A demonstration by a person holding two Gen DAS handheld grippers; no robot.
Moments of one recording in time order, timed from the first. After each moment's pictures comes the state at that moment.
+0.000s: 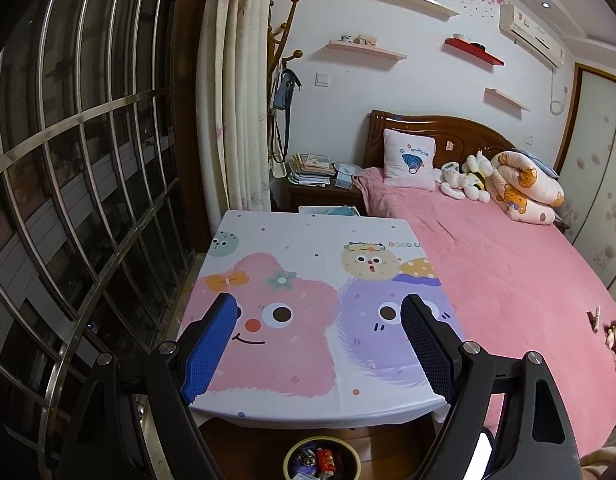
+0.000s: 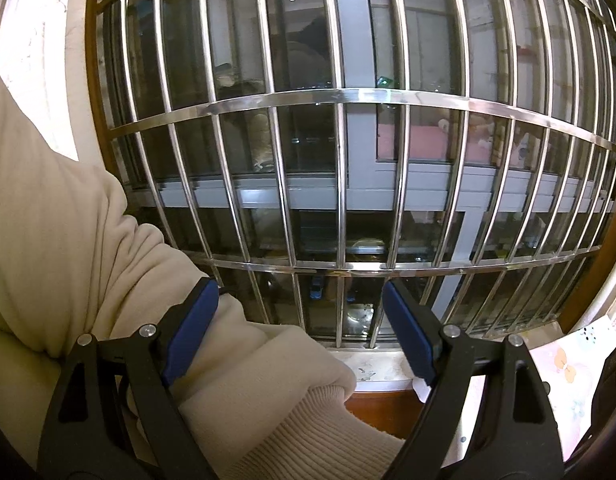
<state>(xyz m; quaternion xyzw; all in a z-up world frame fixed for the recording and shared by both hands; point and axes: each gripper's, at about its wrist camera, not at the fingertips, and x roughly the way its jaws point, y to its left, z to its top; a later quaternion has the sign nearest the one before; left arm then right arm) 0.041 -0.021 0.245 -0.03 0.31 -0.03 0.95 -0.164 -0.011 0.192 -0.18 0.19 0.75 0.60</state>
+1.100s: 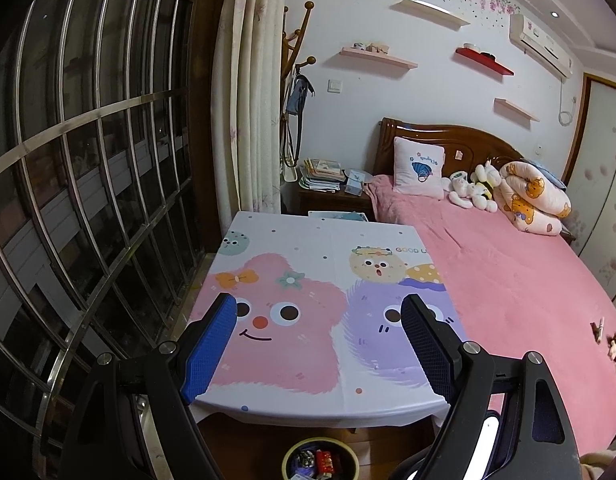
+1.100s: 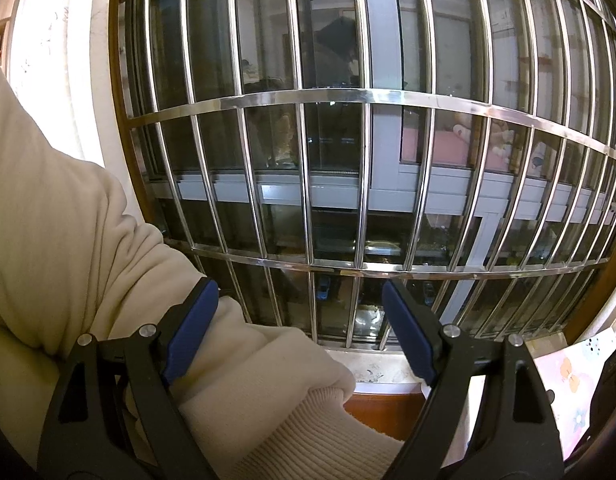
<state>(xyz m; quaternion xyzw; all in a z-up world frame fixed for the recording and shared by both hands) 0.016 -0.011 0.249 -0.04 0.30 -0.01 0.95 -0.187 -0.016 0.191 -0.19 0.18 0.77 0.58</state>
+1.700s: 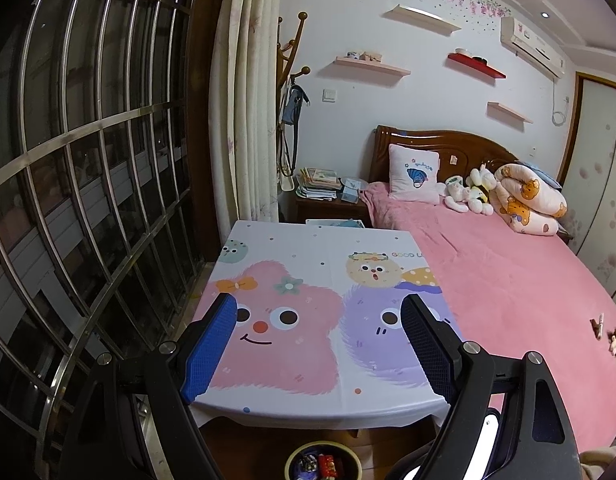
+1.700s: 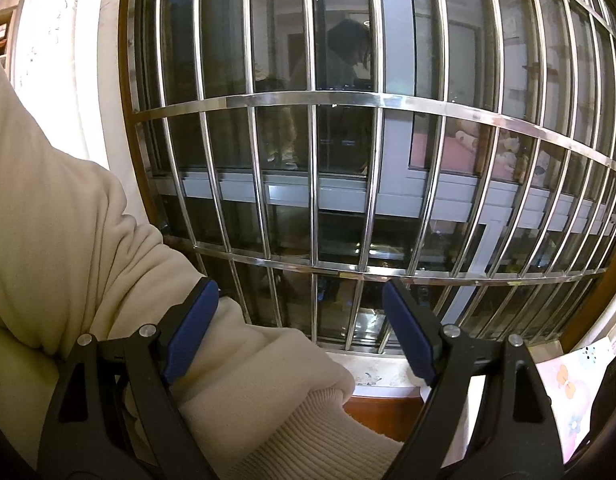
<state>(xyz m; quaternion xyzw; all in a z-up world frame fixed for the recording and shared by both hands) -0.002 -0.011 0.255 -0.03 0.28 -0.02 0.96 -0.199 -0.018 0.191 -0.20 0.17 0.77 0.58</state>
